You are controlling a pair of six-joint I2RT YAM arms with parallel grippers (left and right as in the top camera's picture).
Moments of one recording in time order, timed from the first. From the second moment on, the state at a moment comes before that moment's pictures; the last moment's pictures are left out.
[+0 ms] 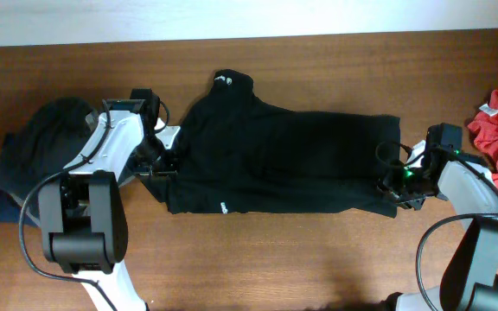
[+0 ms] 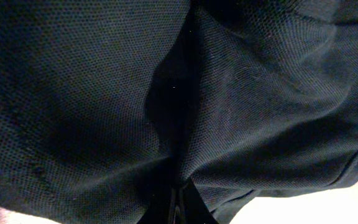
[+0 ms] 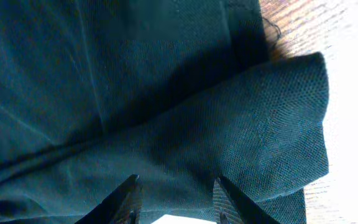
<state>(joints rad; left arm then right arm) -0.06 2.01 1.44 -1.11 0.21 0.08 -0.31 1.64 0.93 -0.74 -0.33 0.34</state>
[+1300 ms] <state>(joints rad) -0.06 1.71 1.55 -1.16 0.21 0.07 -0.31 1.64 0.88 -0.66 -0.35 0.31</state>
